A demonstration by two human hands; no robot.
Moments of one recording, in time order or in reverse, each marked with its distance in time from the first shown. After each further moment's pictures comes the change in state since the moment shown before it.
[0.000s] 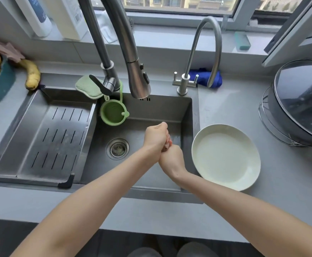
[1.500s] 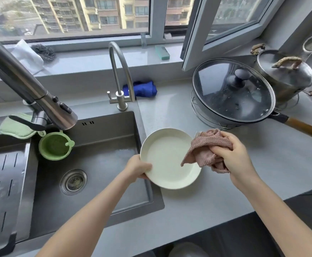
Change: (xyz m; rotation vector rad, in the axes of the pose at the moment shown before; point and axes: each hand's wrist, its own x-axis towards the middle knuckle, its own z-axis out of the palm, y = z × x) left_hand 0.015 -0.058 0.064 0.570 -0.437 -0.157; right_hand -0.080 0.069 -0.225 0.601 0.512 0.054
